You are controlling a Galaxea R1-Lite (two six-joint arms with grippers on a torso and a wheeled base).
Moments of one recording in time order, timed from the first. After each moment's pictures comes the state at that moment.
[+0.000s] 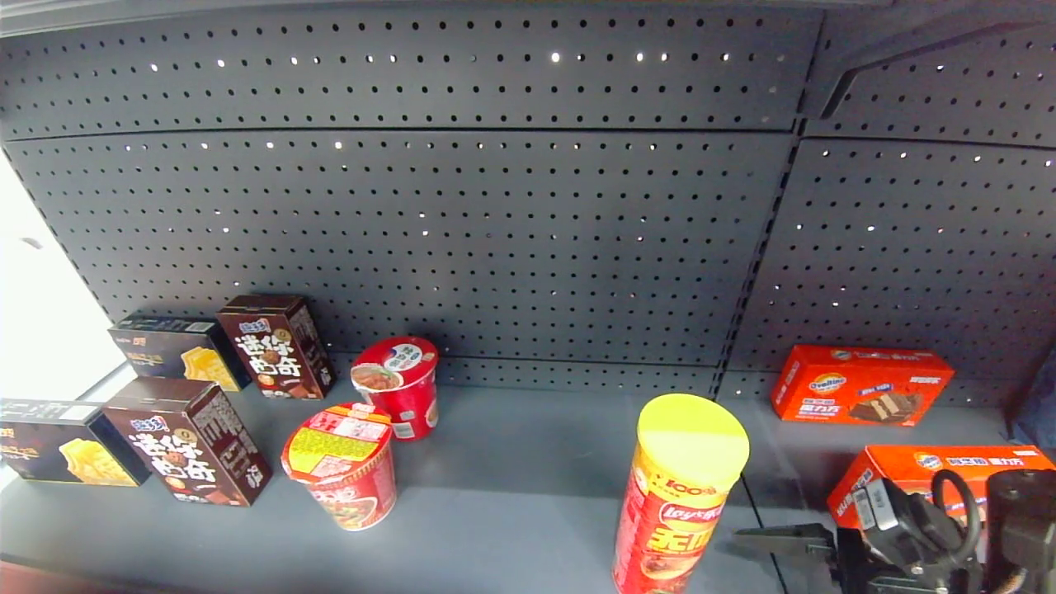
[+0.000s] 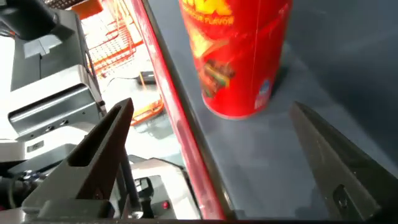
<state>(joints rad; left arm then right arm) -0.21 0.10 -0.14 0.19 0.08 0.02 0.45 1.55 -0.03 -1.13 0.67 -0.18</state>
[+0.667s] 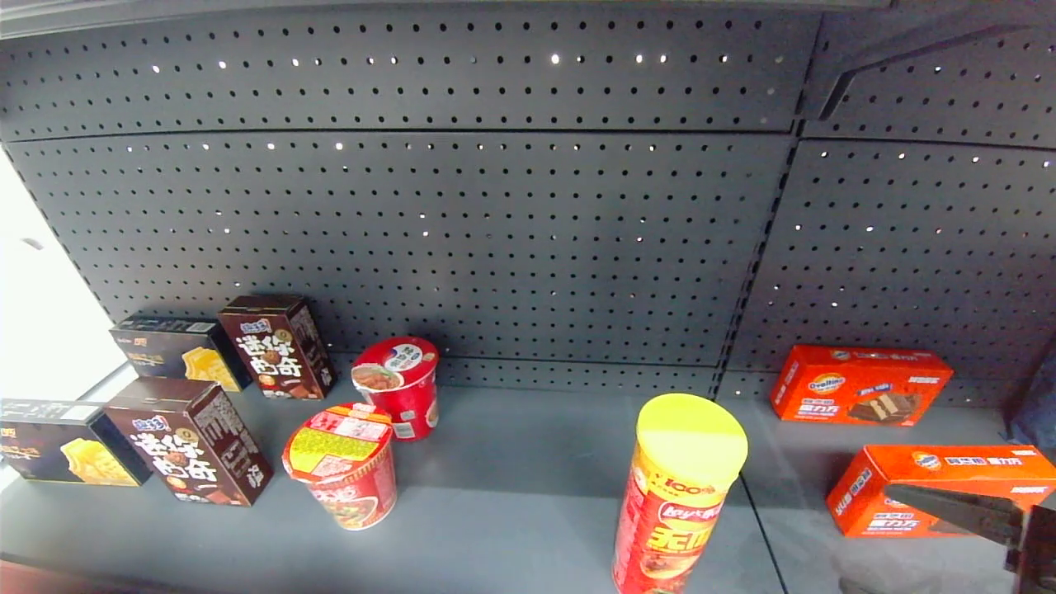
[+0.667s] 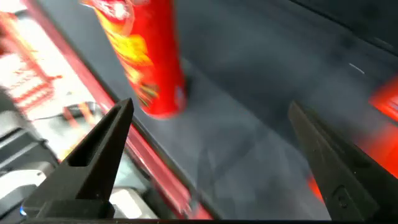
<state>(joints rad) -0.22 0.13 -0.38 0.21 0.01 0.06 0.45 0.94 -0.21 -0.44 0.22 -0.13</state>
